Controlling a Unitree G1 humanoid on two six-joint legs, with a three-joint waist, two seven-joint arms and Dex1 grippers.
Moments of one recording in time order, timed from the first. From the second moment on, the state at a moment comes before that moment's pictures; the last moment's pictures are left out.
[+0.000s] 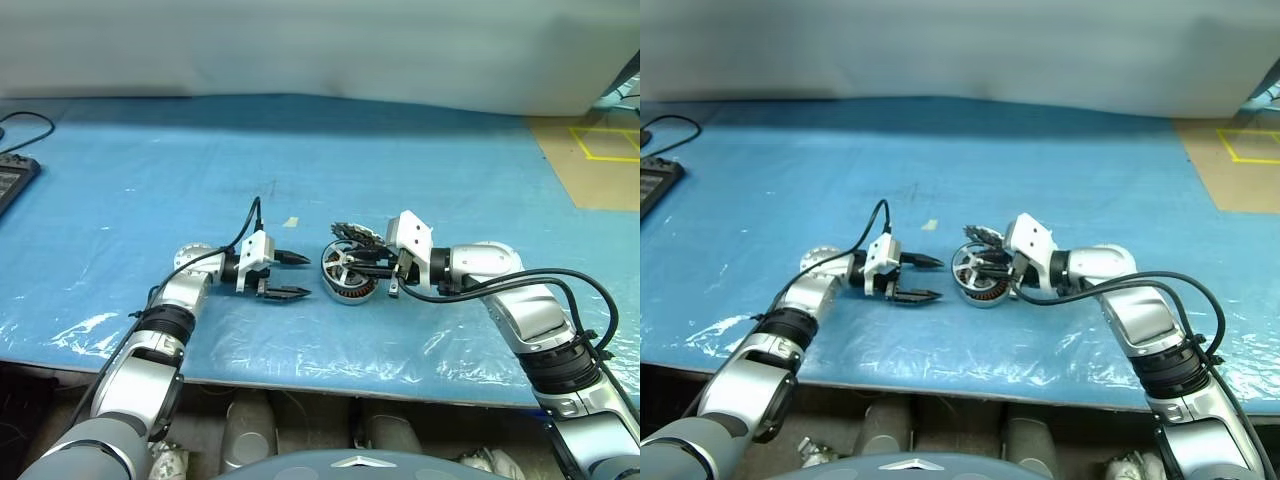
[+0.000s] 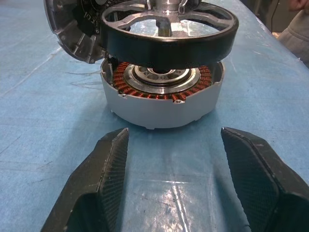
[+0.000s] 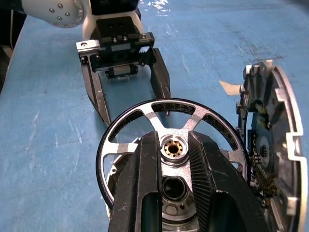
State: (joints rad) left arm -0.62 0.34 -0.15 0.78 -0.19 -0.36 -1.44; right arm -0.37 -0.62 0.21 -0.24 0.26 0.47 0.97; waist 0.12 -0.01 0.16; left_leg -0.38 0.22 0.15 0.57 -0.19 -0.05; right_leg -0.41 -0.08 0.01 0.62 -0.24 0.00
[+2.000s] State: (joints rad) left arm -0.62 0.34 -0.14 0.86 -0.17 -0.43 -1.42; right arm -0.34 -0.57 0.21 -0.21 0.31 0.49 0.98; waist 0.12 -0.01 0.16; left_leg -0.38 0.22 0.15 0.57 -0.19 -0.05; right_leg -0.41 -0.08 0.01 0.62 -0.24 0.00
